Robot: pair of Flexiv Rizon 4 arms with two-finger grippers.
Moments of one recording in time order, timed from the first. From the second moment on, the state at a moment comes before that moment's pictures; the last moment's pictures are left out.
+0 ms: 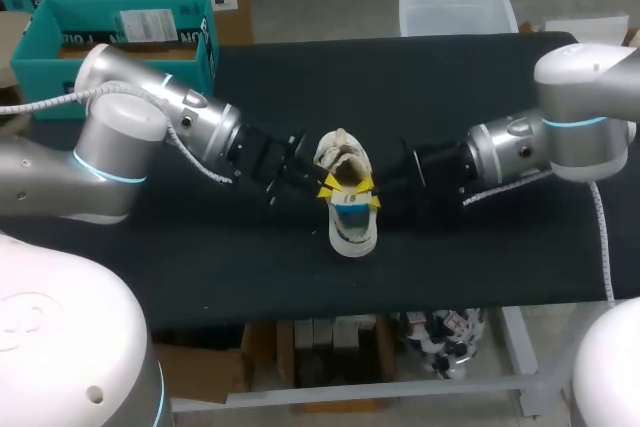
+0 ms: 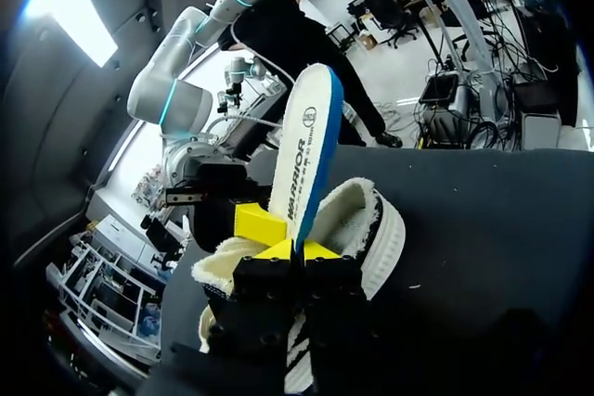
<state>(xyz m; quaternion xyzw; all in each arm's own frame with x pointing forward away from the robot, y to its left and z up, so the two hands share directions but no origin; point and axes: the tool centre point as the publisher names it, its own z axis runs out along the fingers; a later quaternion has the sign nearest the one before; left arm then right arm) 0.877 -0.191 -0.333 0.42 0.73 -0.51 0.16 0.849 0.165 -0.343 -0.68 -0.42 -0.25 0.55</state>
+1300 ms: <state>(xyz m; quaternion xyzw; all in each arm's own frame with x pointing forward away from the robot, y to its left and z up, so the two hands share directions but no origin) 0.857 -0.197 -0.327 0.44 0.72 -0.51 0.17 0.819 0.165 -0.329 -0.70 -0.42 -0.26 0.52</state>
